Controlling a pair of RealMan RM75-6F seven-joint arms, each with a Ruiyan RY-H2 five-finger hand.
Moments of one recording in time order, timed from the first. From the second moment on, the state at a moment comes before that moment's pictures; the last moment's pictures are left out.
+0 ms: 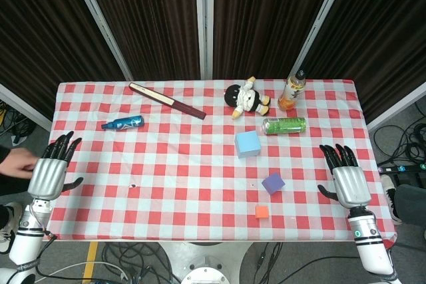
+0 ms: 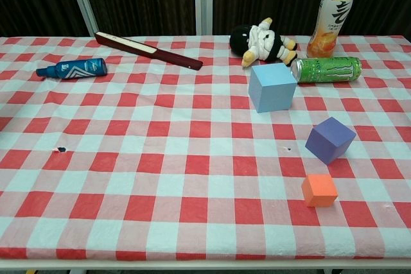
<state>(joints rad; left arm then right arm) -0.26 -1.41 -0.08 -1.25 1.48 1.41 0.03 0.26 -1.31 0.10 -1.57 -1.39 1.32 -0.24</state>
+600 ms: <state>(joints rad) -0.26 -1.41 -0.08 -1.24 1.48 1.41 0.02 0.36 -1.21 0.10 -1.63 -1.43 1.13 -0.19</state>
